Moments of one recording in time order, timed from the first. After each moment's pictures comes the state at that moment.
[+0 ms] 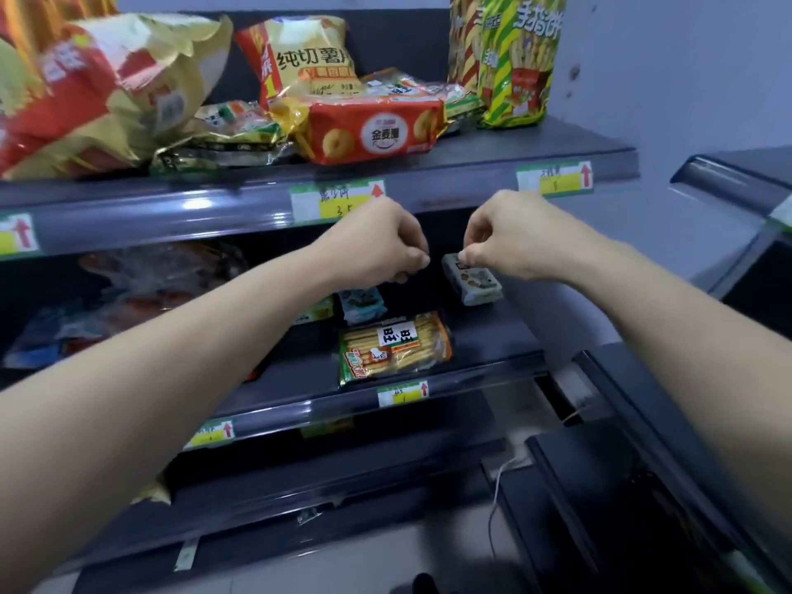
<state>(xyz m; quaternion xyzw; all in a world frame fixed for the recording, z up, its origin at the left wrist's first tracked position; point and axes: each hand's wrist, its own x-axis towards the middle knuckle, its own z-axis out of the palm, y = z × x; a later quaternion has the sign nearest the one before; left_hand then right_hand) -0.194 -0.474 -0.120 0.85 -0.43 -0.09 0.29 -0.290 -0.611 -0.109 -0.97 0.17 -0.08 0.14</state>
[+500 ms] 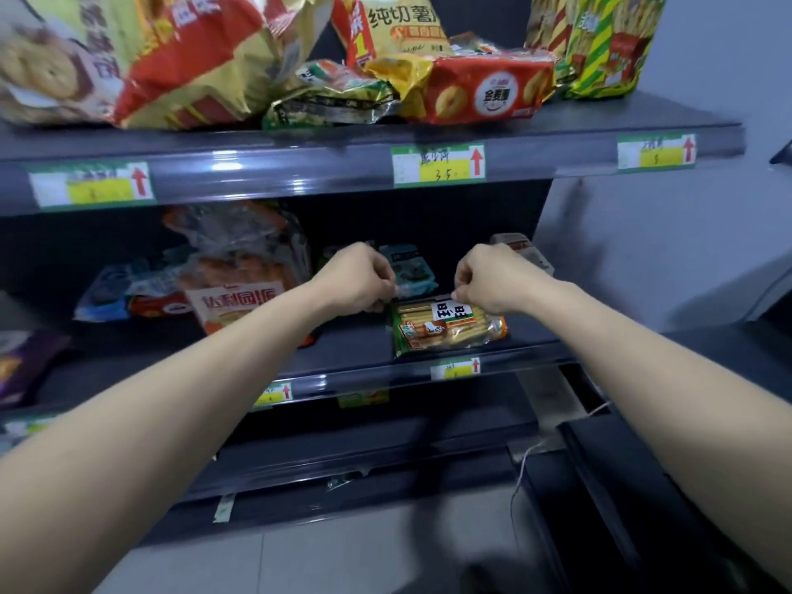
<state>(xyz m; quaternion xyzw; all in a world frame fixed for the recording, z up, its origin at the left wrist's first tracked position) -0.132 -0.384 -0.206 0.87 -0.29 -0.19 0.35 -0.229 -0.541 -0.190 -0.98 0.16 0.04 0.14</state>
